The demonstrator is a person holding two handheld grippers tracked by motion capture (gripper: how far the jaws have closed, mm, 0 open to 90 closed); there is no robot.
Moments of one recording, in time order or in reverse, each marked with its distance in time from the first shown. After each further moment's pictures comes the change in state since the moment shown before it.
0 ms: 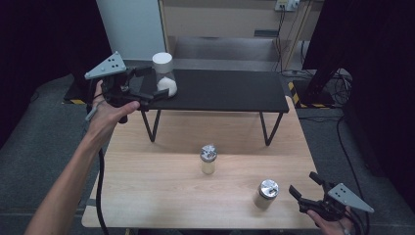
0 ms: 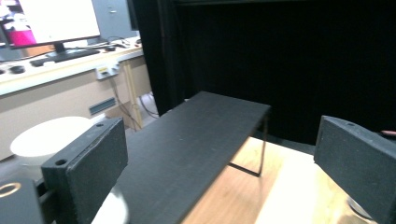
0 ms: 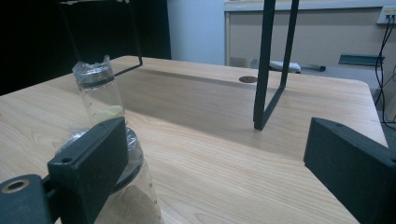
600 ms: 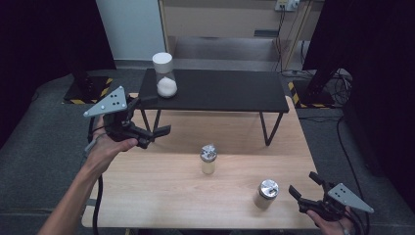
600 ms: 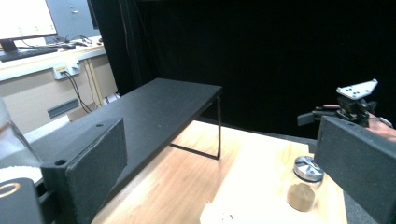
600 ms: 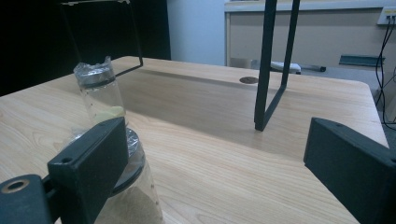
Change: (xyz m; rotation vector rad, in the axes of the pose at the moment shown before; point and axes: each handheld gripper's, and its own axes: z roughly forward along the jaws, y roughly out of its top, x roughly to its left) left arm -0.030 -0.045 -0.016 -0.006 -0.109 0.015; right arm 0.001 0.000 0.000 -0.003 0.000 -0.001
